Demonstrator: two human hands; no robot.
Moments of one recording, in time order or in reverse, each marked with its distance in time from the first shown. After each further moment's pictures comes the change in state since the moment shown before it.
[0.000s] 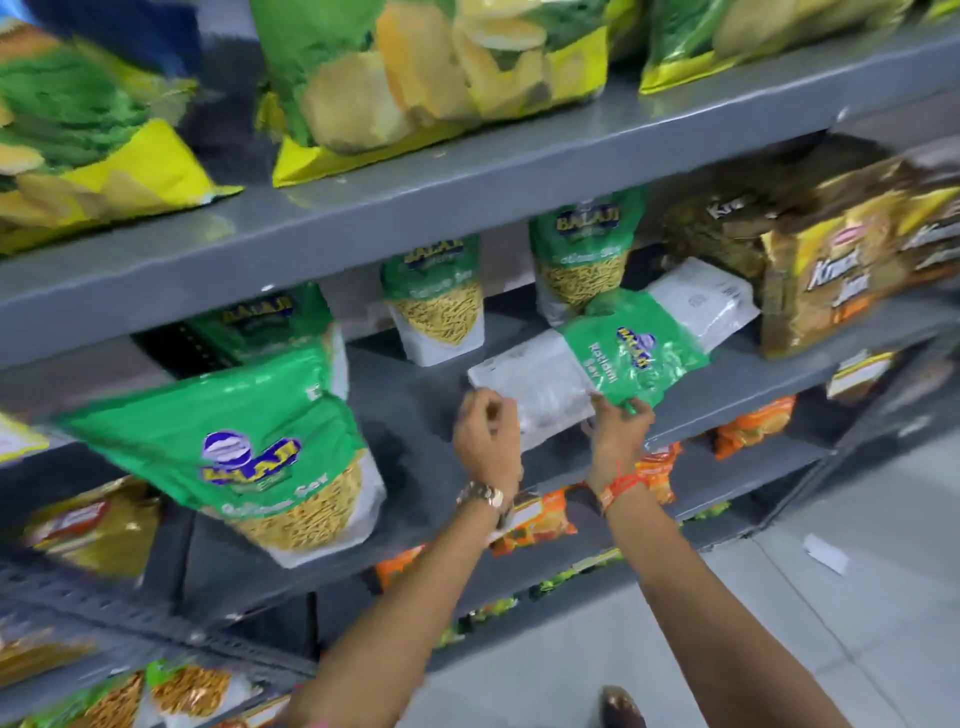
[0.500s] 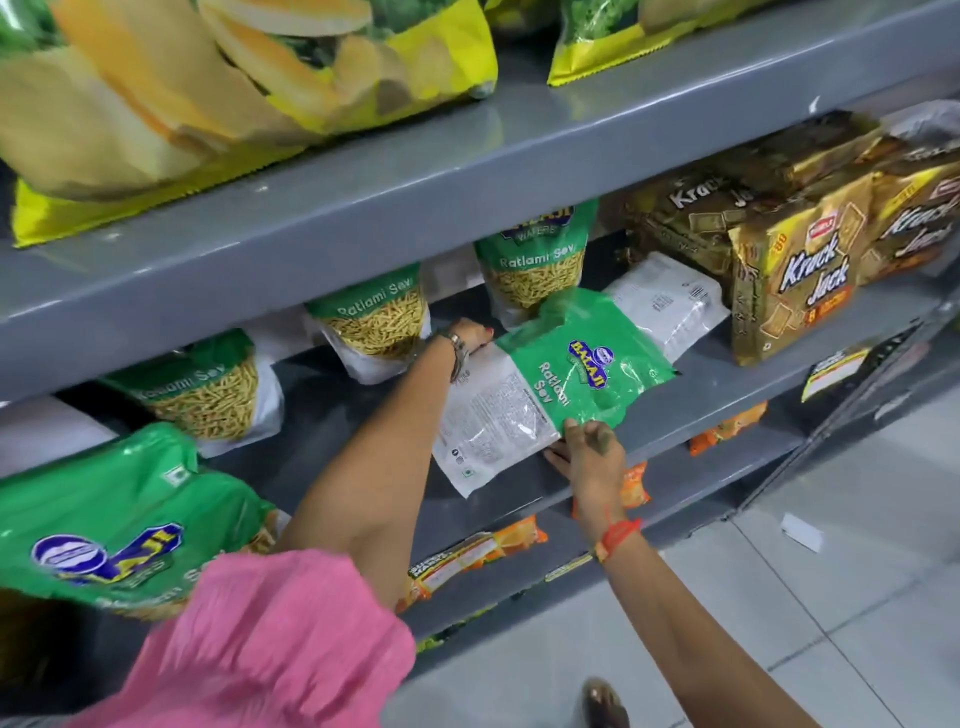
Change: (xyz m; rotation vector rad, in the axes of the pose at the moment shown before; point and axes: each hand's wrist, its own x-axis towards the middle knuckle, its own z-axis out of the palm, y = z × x) left_hand 0.152 0.032 0.107 0.662 -0.788 -0.407; right_hand 0.043 0.011 -0.025 -0.024 -0.167 0.005
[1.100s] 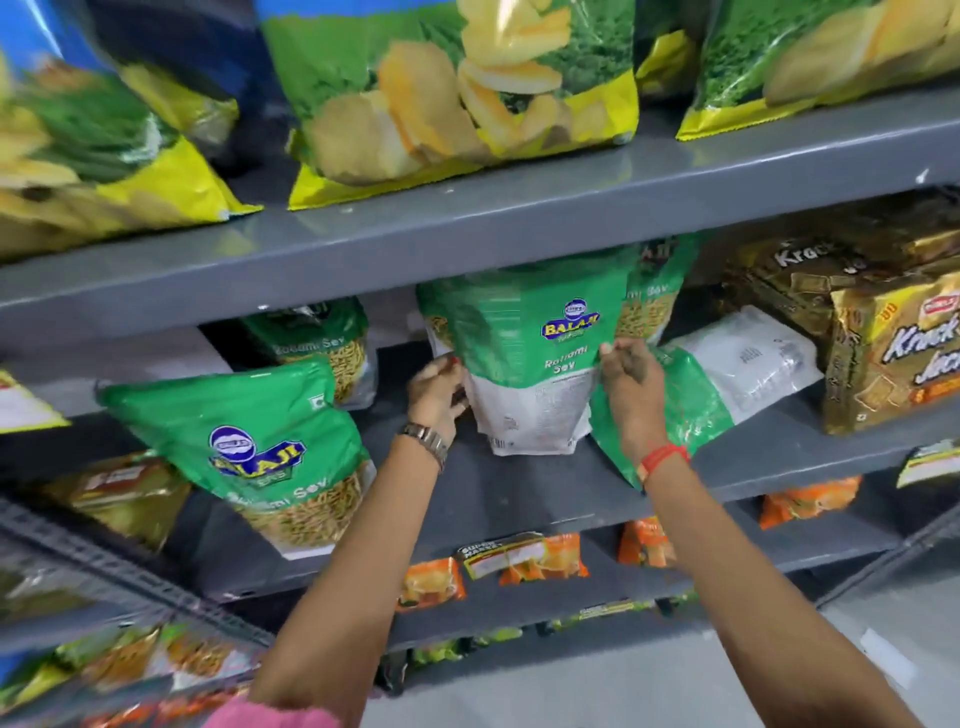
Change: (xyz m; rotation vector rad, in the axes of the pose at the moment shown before) left_hand -0.084 -0.107 -0.023 -1.270 0.453 -0.007; right_hand 0.006 -0.074 0.066 -0.172 -0.426 -0.414
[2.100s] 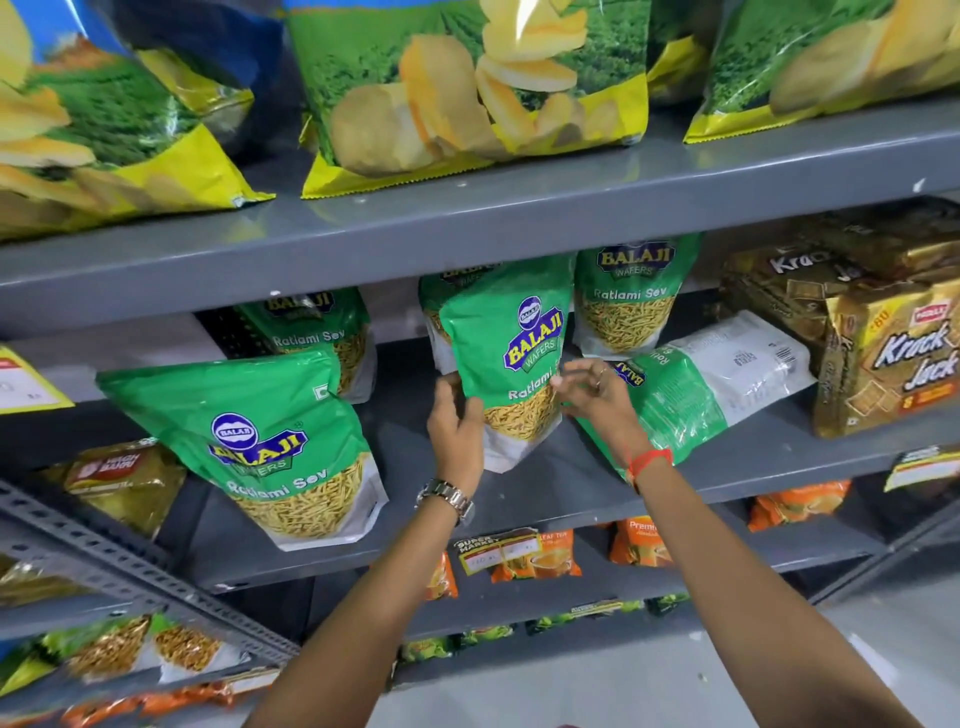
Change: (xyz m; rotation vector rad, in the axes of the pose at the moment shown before) left_hand -0.047 -0.045 -0.004 0.323 0.114 0.622; right_hand -0.009 0.014 0.005 -0.085 -0.312 0.163
